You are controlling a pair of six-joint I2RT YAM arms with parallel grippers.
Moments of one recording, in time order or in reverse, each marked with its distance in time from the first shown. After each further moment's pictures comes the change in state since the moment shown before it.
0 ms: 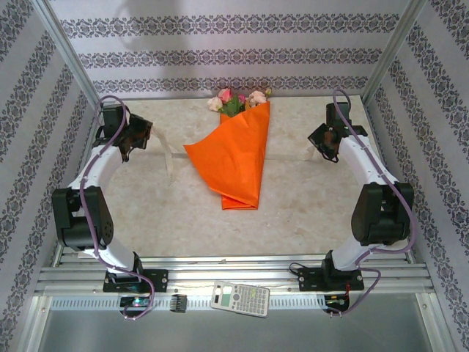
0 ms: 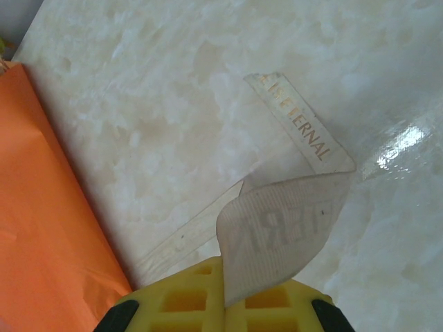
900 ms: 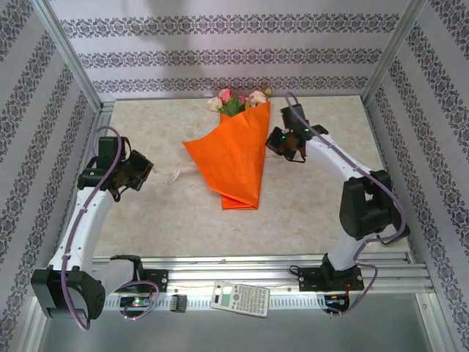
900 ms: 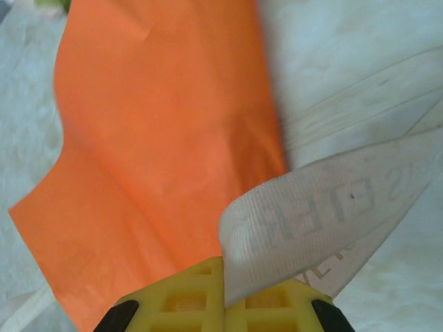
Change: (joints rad) left arm -0.124 -0.494 -0.162 -0.564 -0.129 0.169; right arm 0.322 0.113 0.056 0.089 -0.172 -0.018
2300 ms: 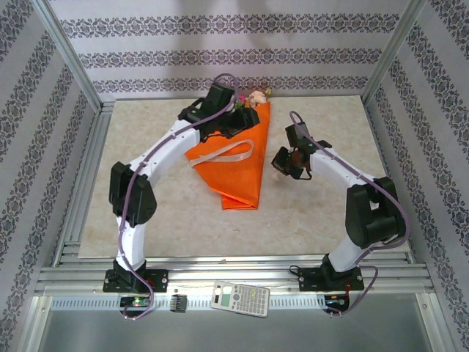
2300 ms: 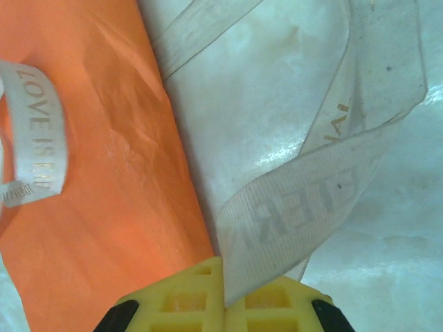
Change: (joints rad) left arm -0.503 0.894 0.867 0.141 0.074 0.185; right arm -0.044 -0.107 -0.235 -0.023 -0.005 0.033
